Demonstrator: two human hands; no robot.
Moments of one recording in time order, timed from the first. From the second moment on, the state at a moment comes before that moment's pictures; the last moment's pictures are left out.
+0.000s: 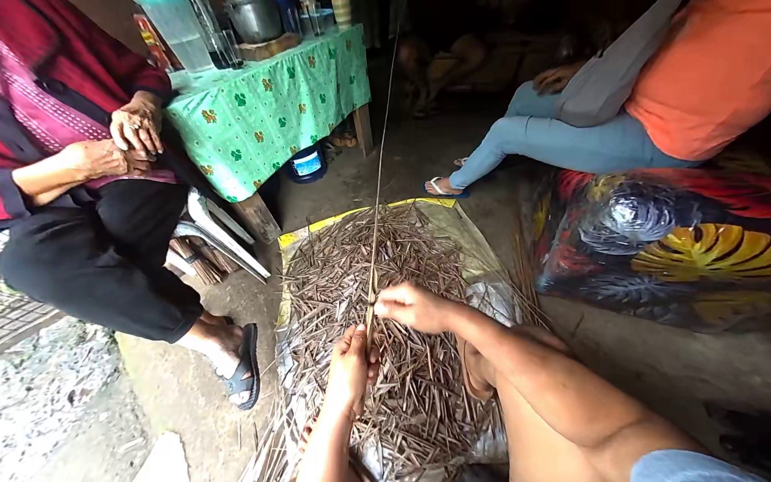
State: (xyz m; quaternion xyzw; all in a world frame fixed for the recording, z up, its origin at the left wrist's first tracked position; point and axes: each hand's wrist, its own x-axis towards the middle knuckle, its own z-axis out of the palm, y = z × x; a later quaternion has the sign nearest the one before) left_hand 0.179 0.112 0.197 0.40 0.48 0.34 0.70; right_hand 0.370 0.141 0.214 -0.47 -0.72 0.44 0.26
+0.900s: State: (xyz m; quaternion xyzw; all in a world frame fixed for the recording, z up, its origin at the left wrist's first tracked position) left_hand 0.178 0.109 0.205 0.38 0.44 0.36 0.73; right_hand 0.376 0.157 0.186 -0.44 -0.84 0.18 0.26
